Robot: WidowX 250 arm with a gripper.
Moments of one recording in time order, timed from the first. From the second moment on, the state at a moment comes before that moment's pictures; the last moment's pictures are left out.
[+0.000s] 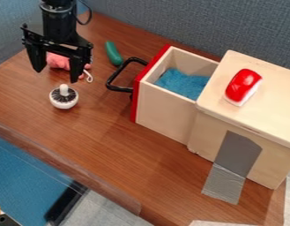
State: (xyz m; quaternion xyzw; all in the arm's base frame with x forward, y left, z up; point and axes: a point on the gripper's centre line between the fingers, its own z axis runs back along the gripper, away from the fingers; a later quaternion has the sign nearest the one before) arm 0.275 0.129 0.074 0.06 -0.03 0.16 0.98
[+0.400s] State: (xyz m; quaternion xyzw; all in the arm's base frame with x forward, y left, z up) arm 0.296 0.122 0.059 0.04 -0.01 0.16 0.99
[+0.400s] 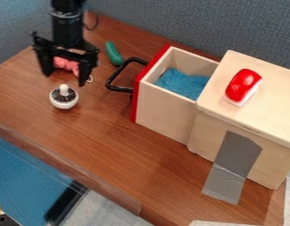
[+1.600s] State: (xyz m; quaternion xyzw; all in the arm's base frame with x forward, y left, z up) arm 0.349 0.088 0.033 -0.01 0.01 0.15 0.99
